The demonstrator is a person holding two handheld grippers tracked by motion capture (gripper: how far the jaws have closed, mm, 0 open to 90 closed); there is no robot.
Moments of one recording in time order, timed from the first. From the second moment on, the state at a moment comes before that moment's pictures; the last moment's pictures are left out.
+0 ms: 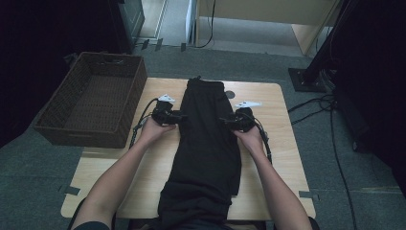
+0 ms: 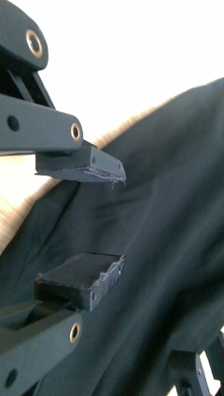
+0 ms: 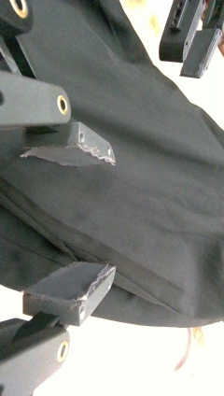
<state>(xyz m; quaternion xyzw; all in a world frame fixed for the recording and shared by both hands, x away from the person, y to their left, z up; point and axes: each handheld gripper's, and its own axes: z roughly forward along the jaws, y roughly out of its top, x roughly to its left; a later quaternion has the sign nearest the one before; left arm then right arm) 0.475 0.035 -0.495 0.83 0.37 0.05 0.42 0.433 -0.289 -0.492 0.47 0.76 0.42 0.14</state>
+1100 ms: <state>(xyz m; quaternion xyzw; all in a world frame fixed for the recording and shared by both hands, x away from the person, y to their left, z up) 0.511 0.020 -0.509 0.84 0.37 0.06 0.38 0.473 -0.285 -0.519 0.49 0.77 0.37 0.18</state>
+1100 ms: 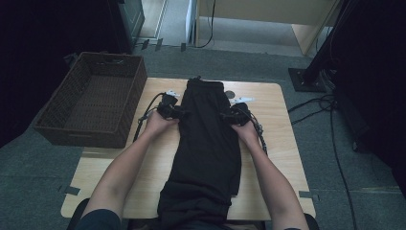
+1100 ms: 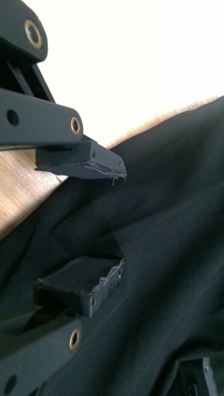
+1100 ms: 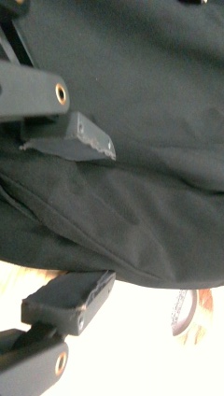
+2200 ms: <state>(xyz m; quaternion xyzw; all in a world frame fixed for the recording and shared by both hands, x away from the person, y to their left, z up) 0.534 0.040 -0.329 0.78 0.34 0.19 0.50 0.519 -0.255 -0.311 0.42 0.74 0.44 0.28</state>
